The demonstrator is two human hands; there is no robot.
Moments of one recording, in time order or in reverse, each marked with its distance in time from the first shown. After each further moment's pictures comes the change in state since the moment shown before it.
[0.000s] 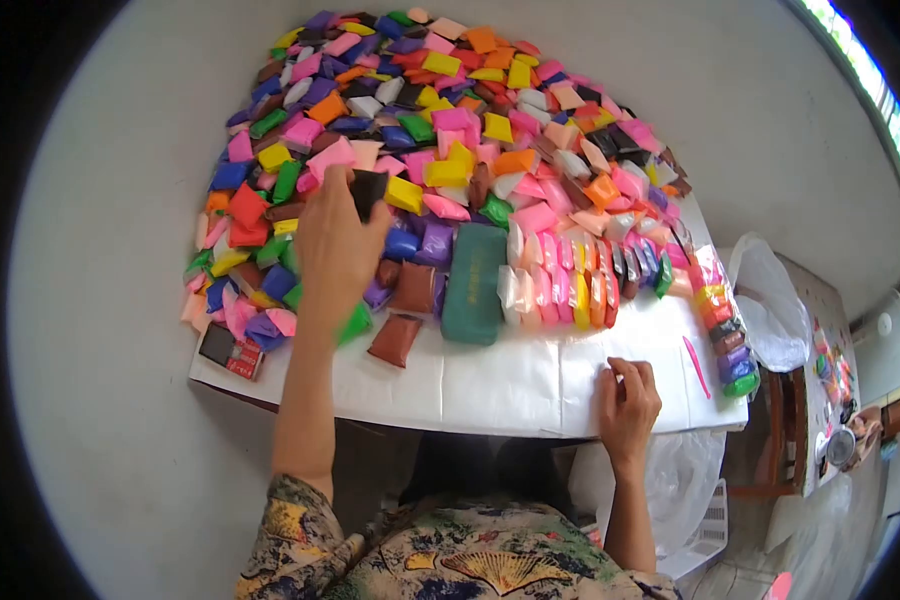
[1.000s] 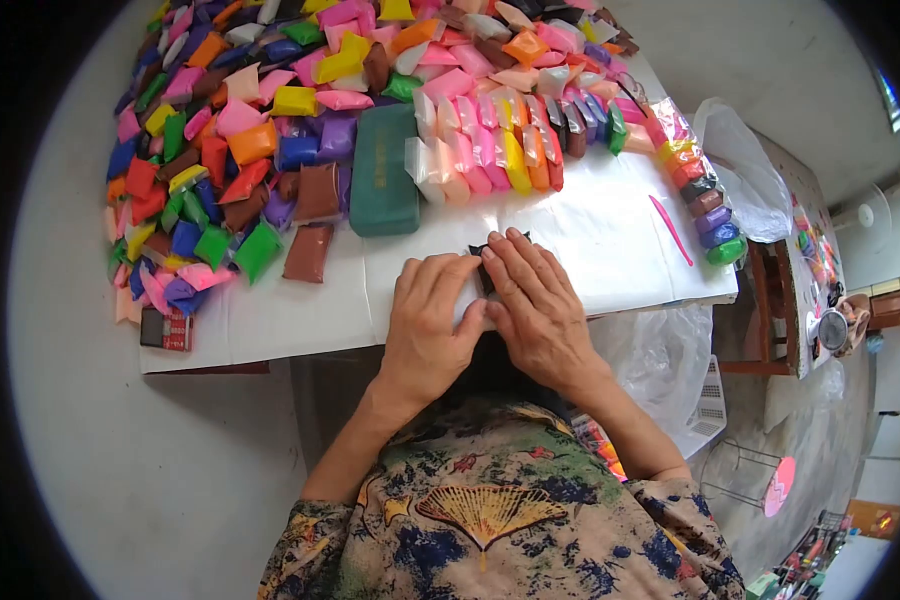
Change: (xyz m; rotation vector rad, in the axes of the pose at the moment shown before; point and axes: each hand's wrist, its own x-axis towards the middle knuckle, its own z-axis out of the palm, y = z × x) left_hand -0.188 0.089 0.017 -0.626 -0.506 0.240; right_hand -0.026 -0.027 0.003 -0.019 -0.424 -0.388
